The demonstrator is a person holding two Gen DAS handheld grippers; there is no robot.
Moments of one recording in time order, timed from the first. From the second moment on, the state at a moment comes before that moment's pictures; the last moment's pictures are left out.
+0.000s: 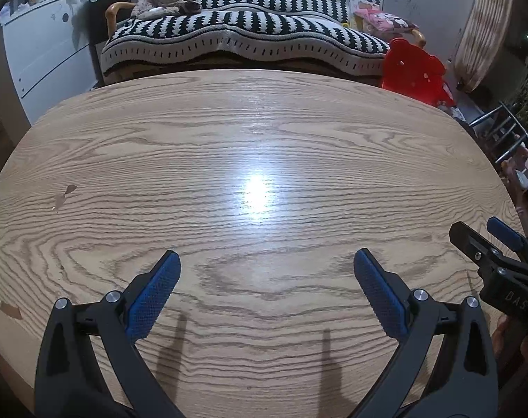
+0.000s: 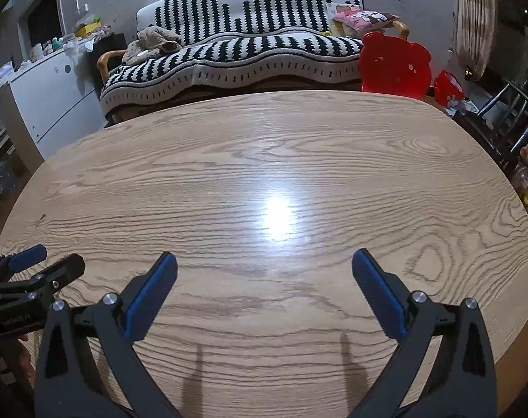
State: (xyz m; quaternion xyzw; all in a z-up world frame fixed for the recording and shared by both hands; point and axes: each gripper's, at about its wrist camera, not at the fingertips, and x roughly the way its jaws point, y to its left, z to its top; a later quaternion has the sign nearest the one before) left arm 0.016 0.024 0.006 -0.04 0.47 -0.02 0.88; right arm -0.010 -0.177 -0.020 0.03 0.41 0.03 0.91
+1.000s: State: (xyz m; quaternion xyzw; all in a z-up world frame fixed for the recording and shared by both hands) left arm 0.016 0.020 0.003 -0.04 0.48 -0.03 0.88; right arm -0.011 -0.169 -0.020 0.01 0.41 0.03 0.91
